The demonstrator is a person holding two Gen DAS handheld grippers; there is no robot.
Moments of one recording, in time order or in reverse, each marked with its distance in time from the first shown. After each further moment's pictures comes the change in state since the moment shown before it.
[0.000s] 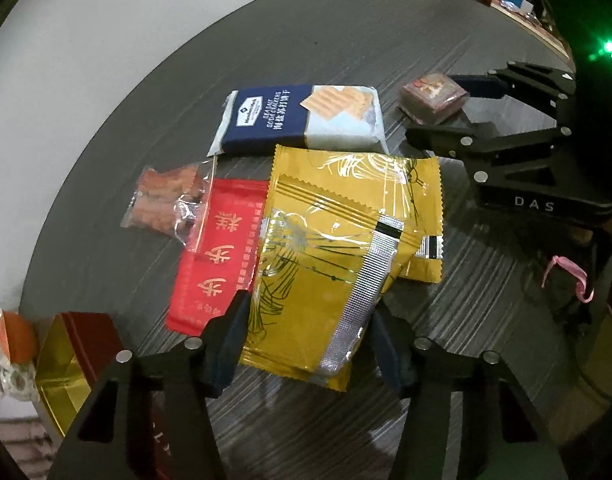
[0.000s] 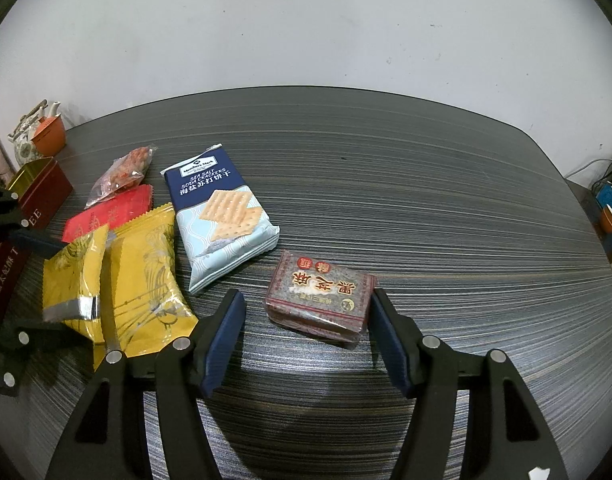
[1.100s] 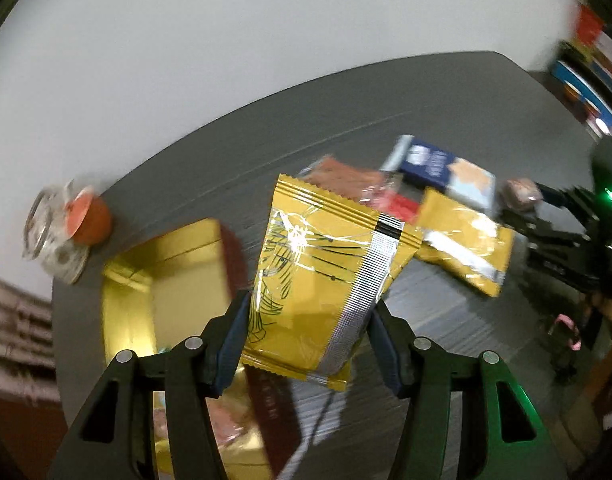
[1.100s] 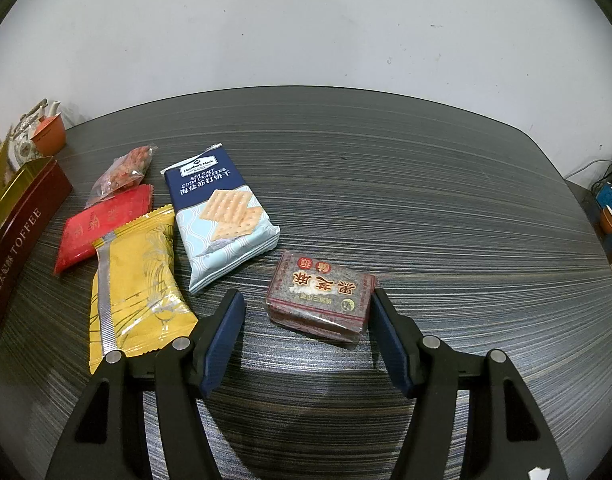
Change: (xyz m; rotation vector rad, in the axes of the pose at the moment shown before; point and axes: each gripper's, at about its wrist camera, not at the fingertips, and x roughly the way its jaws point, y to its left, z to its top) left arm -0.084 0.089 -0.075 -0.447 -0.102 0.199; right arm 0.001 0.001 0.000 -0.002 0.001 0.001
